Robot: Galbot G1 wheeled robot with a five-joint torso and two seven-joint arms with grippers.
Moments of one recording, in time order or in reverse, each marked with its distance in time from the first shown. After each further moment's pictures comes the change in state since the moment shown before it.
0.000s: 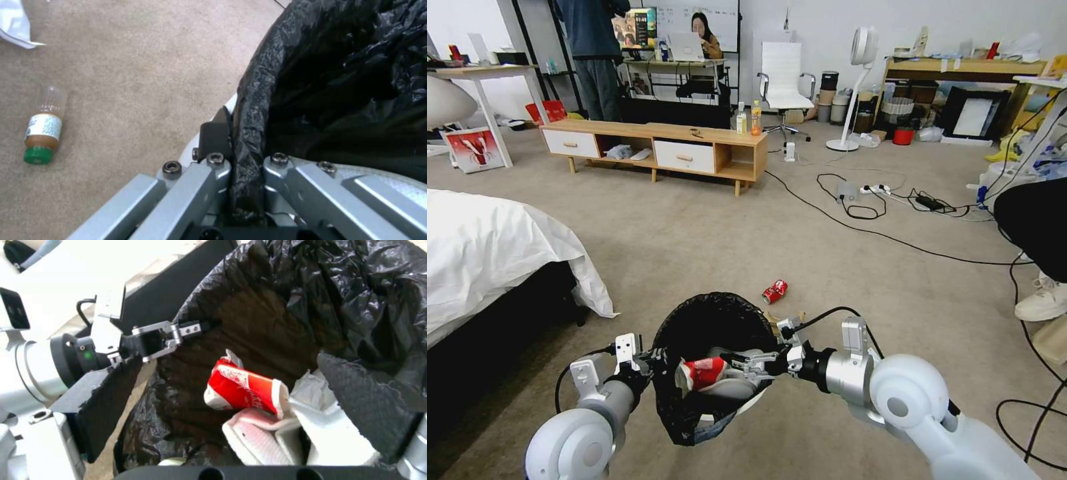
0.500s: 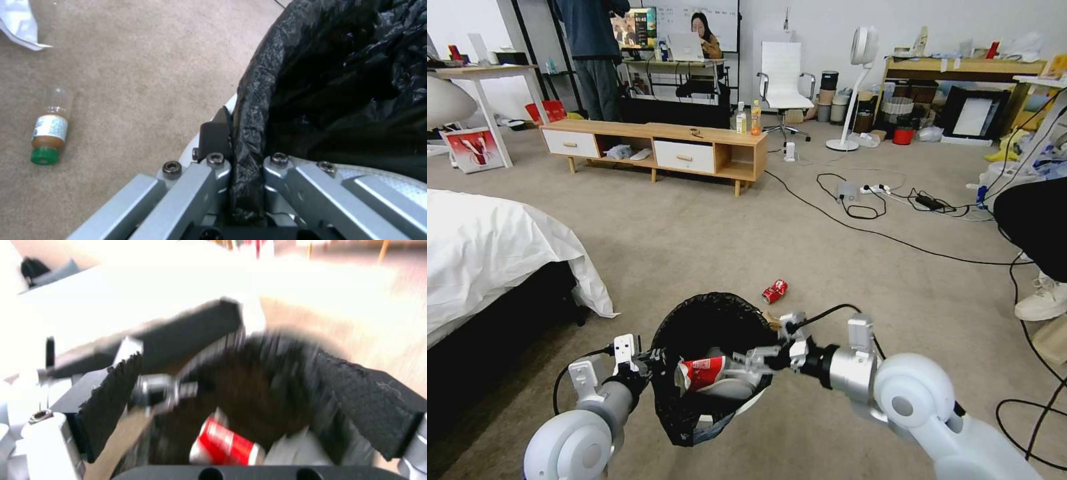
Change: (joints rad) left arm 0.004 -0.007 -0.015 0.000 0.009 -0.003 0.003; right arm -0.019 0.005 0.096 0.039 -0.194 0.174 -0.181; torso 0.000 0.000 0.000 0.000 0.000
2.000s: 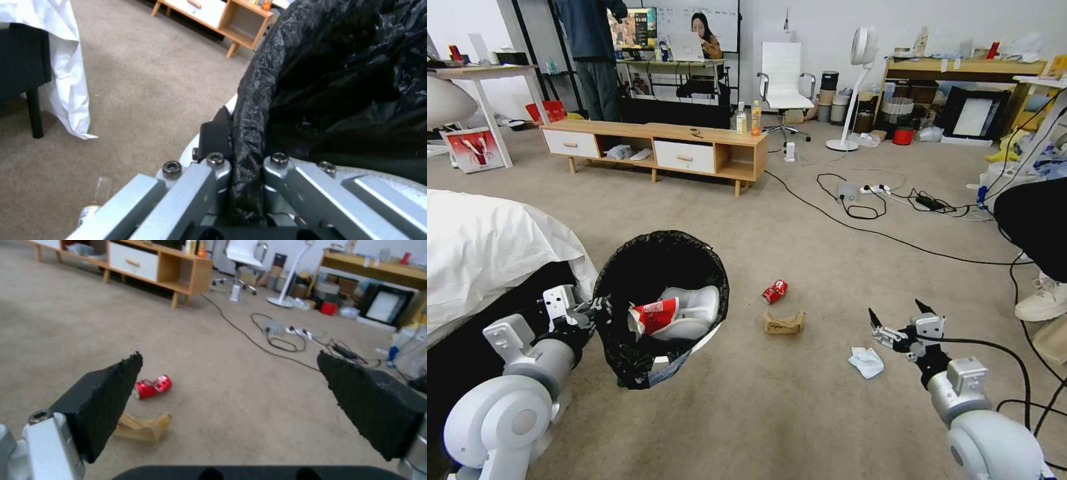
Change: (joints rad) left arm -0.126 0.029 -0.212 -0.073 -0.105 0.023 -0.027; right arm -0.423 0.126 0.395 -0.110 -0.675 0.378 0.271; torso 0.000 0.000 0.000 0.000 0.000
